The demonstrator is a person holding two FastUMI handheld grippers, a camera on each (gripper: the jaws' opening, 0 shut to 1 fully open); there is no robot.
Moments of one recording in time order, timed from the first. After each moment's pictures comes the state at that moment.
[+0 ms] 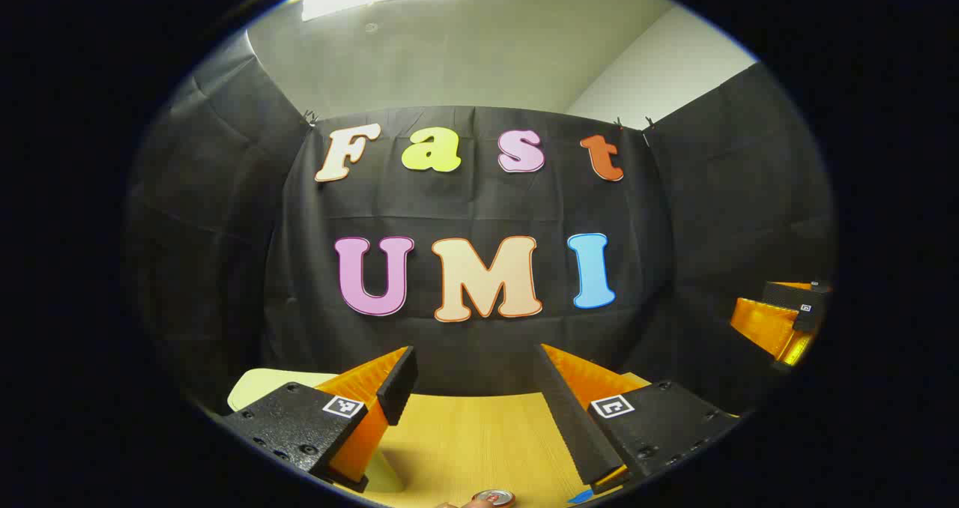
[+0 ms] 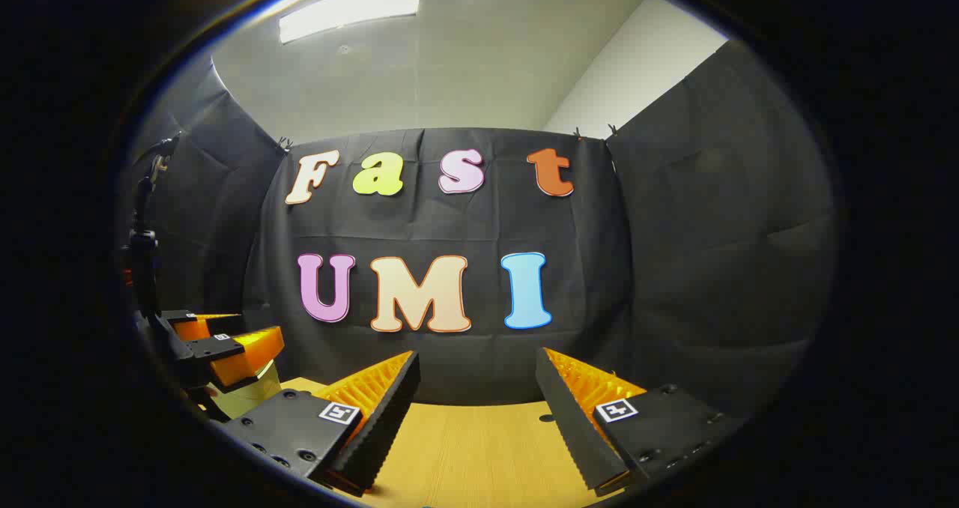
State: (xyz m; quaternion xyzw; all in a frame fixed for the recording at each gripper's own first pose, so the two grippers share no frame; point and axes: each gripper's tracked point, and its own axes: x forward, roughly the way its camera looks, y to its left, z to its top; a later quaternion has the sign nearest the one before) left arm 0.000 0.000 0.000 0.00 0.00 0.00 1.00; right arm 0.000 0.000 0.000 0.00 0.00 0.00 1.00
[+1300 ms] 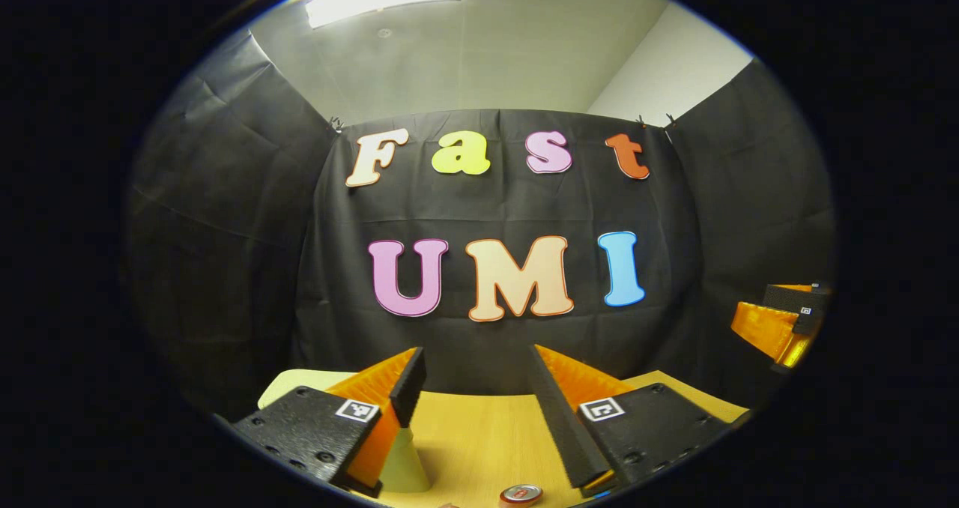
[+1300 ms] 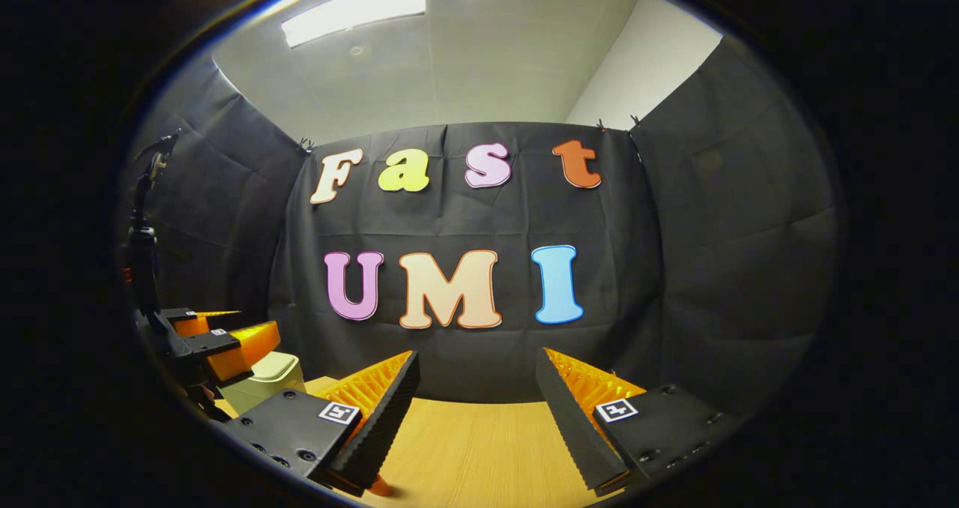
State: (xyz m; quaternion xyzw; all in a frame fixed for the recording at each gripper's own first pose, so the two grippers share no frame) left arm -0.021 0.045 -0.003 0.02 0.00 0.06 1.00; right arm 0.011 0.039 -0.014 0.01 0.01 0.06 1.00
